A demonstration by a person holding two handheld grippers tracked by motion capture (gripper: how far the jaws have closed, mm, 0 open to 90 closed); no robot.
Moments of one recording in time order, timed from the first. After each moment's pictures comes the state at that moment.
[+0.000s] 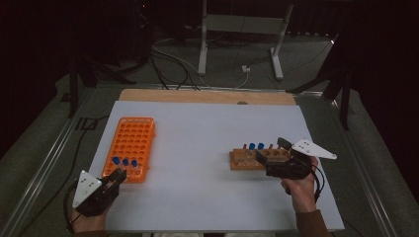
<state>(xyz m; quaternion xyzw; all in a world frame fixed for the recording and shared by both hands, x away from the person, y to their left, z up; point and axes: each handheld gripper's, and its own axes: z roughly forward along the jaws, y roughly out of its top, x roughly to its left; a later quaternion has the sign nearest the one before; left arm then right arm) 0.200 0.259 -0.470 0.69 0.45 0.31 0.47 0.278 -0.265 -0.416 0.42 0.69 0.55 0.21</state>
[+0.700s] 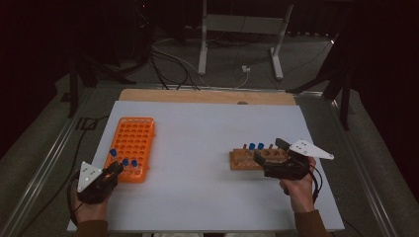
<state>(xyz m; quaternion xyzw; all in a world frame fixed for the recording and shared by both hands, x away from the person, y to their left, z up) 0.232 0.271 -0.491 0.69 0.49 0.31 0.44 0.278 -0.261 -0.418 0.41 0.70 0.54 0.21</state>
